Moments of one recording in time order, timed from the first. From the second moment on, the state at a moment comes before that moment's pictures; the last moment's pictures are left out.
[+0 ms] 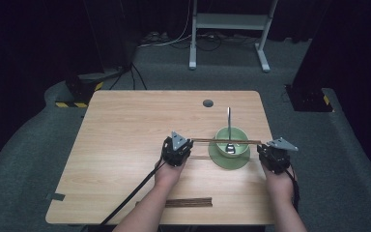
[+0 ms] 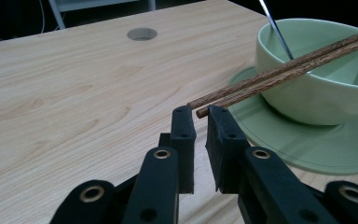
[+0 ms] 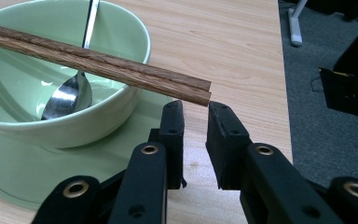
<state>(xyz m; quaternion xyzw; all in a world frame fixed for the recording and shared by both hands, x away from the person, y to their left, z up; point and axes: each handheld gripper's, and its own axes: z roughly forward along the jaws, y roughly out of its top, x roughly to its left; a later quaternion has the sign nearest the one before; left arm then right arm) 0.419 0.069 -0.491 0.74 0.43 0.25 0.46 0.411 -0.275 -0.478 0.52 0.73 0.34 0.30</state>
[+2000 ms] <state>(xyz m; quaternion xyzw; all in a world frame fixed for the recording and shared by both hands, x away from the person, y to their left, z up) 0.419 0.066 -0.495 0.74 0.42 0.25 0.45 0.414 -0.275 -0.480 0.52 0.73 0.34 0.30</state>
